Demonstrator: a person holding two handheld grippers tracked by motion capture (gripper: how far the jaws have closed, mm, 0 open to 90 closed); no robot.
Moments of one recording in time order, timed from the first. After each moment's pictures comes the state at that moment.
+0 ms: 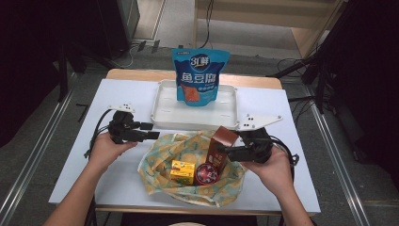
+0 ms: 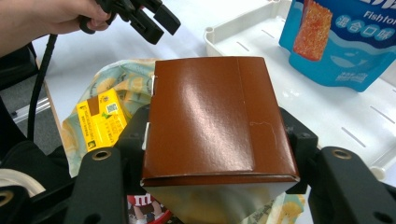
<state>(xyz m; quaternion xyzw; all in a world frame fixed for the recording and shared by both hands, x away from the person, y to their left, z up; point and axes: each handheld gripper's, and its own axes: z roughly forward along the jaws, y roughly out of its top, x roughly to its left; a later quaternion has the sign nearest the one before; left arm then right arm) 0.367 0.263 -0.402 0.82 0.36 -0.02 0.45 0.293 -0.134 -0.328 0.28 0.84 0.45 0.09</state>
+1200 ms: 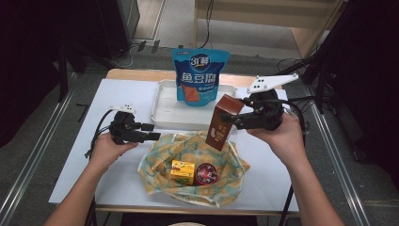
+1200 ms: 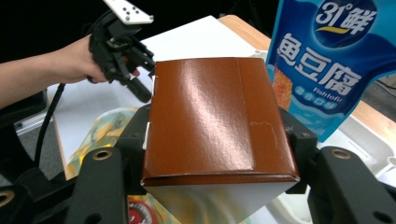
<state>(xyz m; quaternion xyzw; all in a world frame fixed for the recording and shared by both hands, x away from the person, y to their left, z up) 0.367 0.261 -0.404 0.82 0.36 -0.03 0.45 0.335 -0.139 -0.254 0.26 0.84 0.47 0.09</state>
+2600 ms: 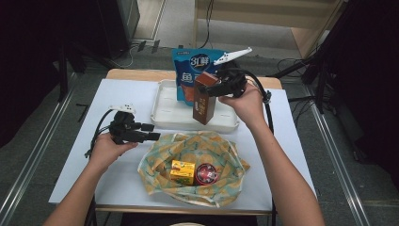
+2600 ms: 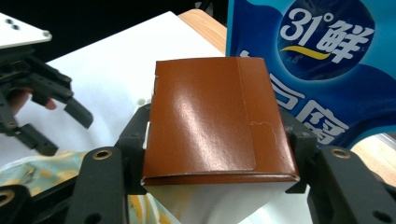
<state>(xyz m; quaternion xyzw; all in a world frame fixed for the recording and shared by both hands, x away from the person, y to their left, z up) 0.368 0.261 -0.405 0.82 0.36 -0.03 0.45 0.448 -0.079 -0.288 0.30 0.84 0.44 0.11</state>
